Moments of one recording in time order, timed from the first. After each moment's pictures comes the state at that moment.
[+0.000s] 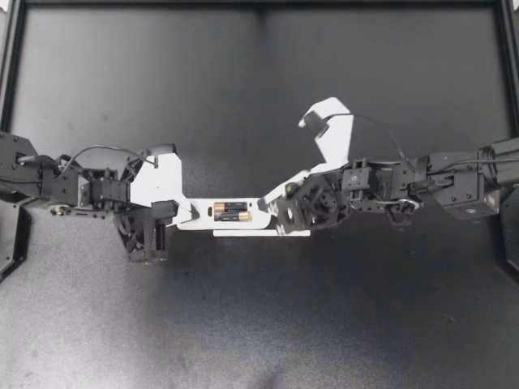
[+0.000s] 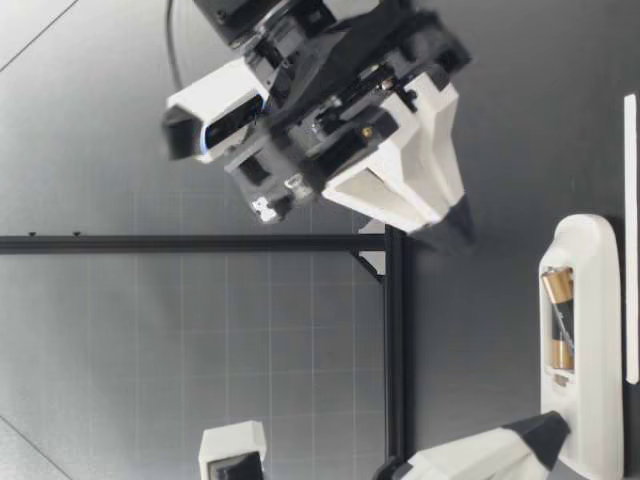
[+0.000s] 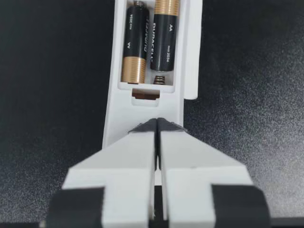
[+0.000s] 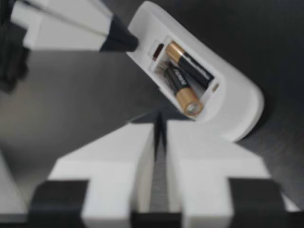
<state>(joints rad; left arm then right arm) 0.07 -0.02 0.96 -0.01 -0.01 0.00 -0.07 0.12 0.71 0.17 -0.17 0.94</state>
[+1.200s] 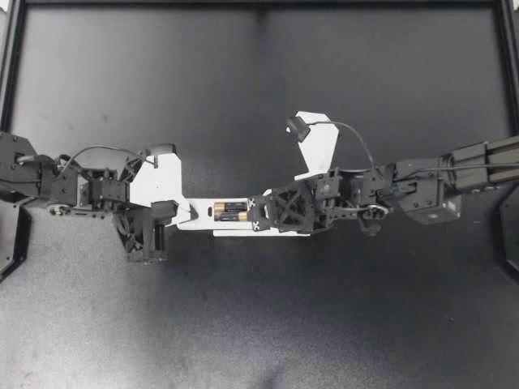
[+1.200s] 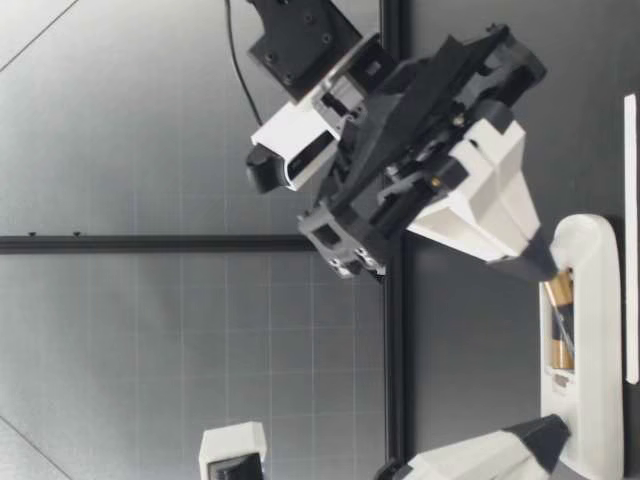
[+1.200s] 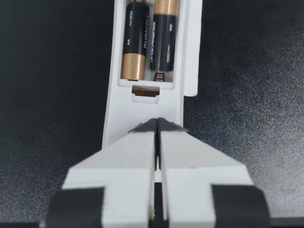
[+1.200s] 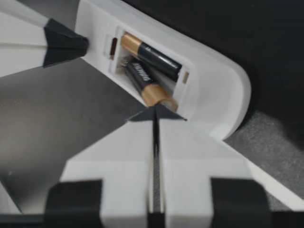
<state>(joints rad) 0.07 -0.02 0.96 -0.01 0.00 0.00 -0.07 0.26 0.61 0.17 -0.09 1.09</state>
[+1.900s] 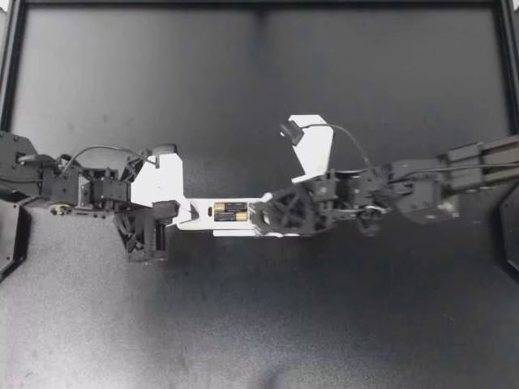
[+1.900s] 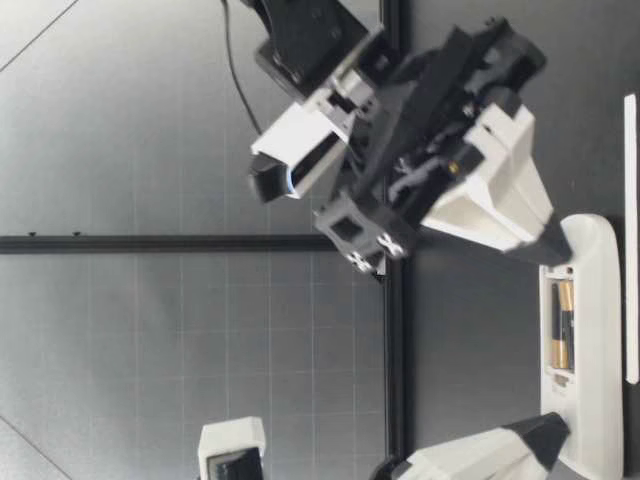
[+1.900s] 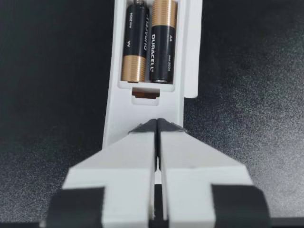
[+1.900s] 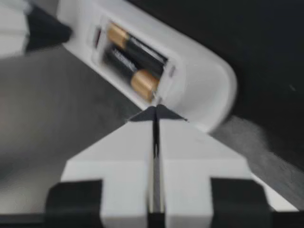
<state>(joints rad) 0.07 -0.02 0.95 -0.01 0.00 0.01 -0.07 0.24 0.62 0.07 -0.03 1.07</state>
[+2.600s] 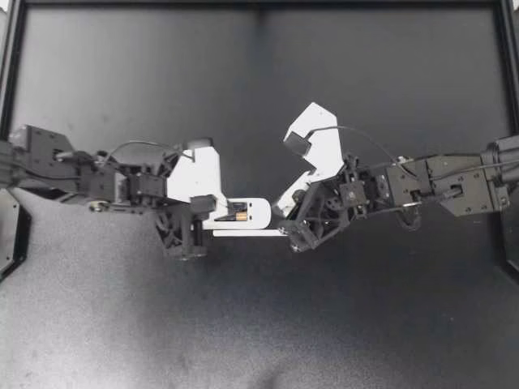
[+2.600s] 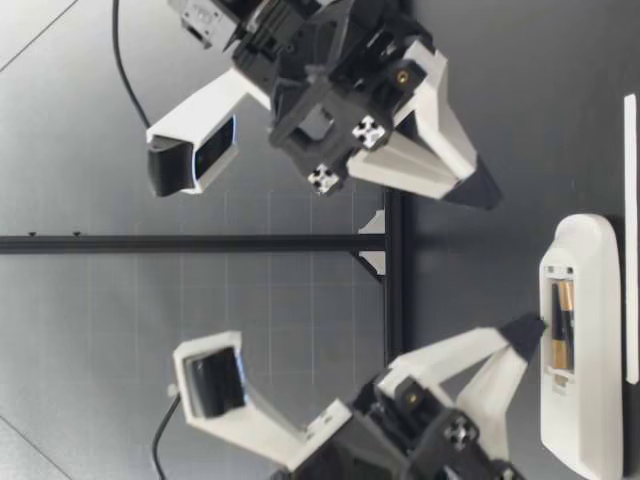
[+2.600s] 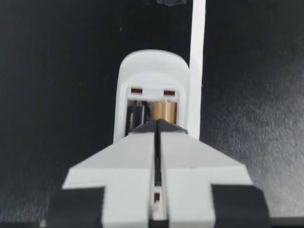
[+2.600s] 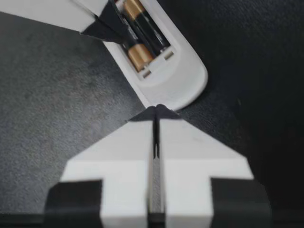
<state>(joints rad) 0.07 0.10 0.77 -0.01 -0.01 0.00 -0.07 0.08 0.68 -0.42 0.12 1.07</state>
